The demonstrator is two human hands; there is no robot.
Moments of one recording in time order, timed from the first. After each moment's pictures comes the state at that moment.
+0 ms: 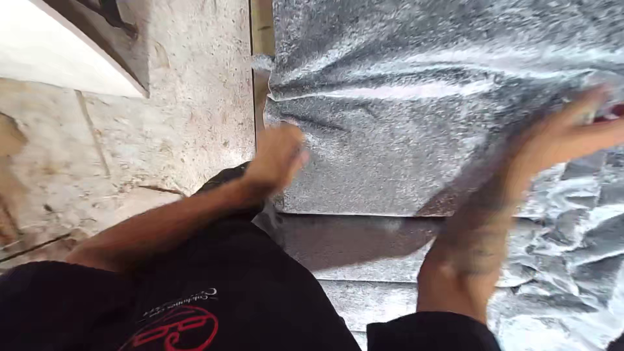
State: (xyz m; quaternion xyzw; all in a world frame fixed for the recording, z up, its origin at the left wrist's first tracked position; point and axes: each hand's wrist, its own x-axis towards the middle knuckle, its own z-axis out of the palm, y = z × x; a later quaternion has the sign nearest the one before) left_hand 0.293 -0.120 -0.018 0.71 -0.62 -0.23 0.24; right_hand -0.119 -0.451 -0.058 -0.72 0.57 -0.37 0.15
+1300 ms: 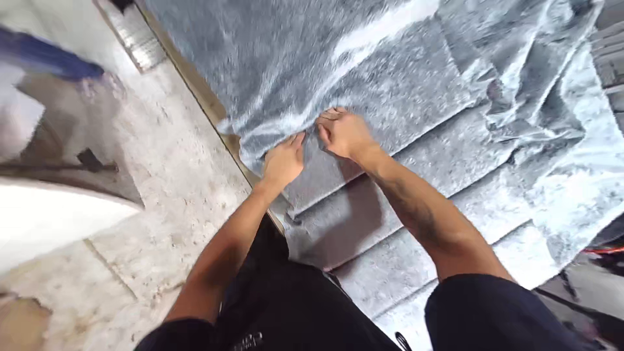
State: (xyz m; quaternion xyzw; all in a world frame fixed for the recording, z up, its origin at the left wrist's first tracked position) left_hand 0.256 -0.182 -0.026 0.65 -0.72 -0.24 0.07; right_hand 0.051 -0.280 -0.031 -0.89 0.44 -0.03 0.12
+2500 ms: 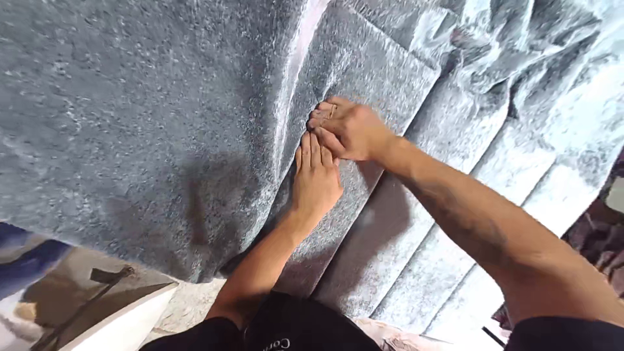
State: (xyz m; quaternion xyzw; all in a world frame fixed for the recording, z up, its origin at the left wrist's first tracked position) left_hand 0.077 -0.328 -0.059 0.46 -0.86 -0.22 0.08; right_hand -0.103 -0.382 -0.064 -0.83 0.50 -0.17 0.17
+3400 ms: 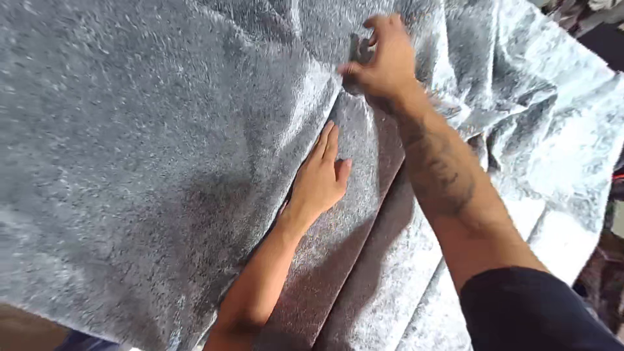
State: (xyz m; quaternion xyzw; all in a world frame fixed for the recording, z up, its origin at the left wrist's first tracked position) left_hand 0.005 -0.431 -0.063 0.38 -0.82 -0.40 0.16; right_hand -0.268 -0.541 -0.064 -0.58 0.80 -0.13 0.14
